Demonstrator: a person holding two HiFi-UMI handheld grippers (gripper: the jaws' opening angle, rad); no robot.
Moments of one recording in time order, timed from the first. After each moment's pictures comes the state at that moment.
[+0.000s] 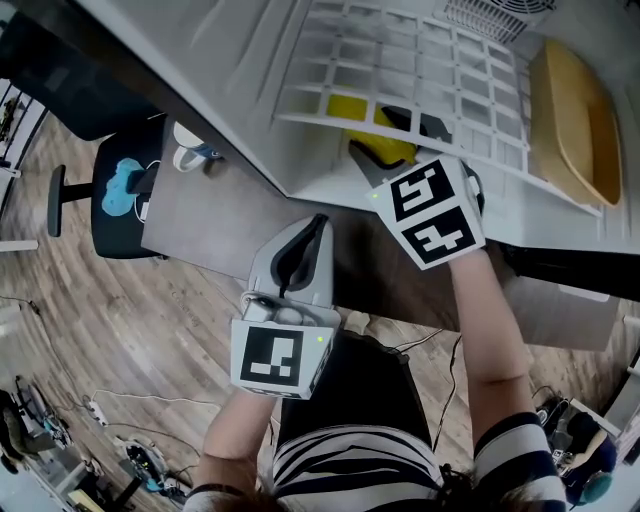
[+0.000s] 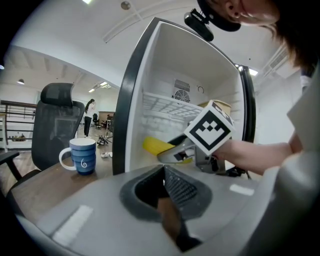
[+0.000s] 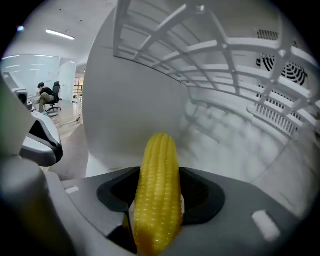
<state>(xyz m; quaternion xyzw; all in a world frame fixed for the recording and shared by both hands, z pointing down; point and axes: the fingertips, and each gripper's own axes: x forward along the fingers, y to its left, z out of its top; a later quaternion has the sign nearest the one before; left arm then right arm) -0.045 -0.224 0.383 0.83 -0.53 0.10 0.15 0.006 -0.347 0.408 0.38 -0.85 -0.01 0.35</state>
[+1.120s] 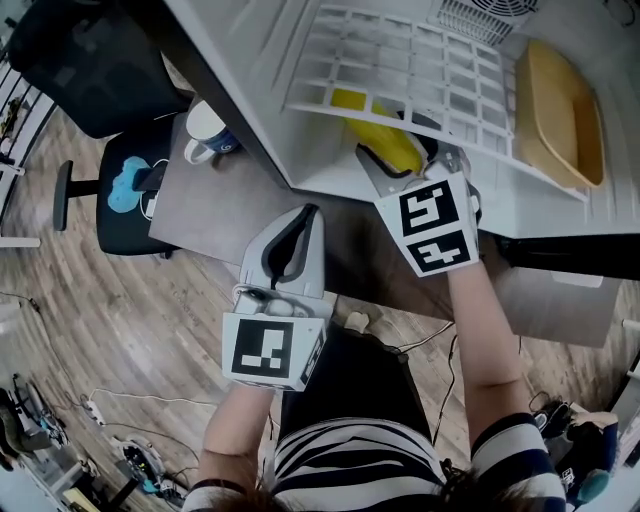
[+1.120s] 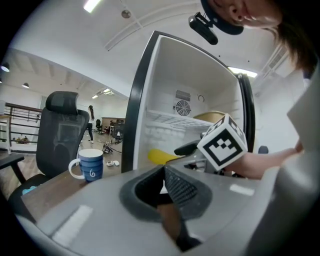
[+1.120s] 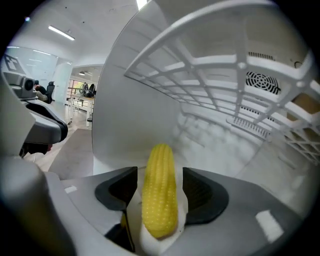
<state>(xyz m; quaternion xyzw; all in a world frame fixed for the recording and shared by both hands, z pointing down) -0.060 -0.213 0.350 0.82 -0.55 0.07 0.10 0.019 -0.325 0.386 0.43 -0.85 -0.04 0.30</state>
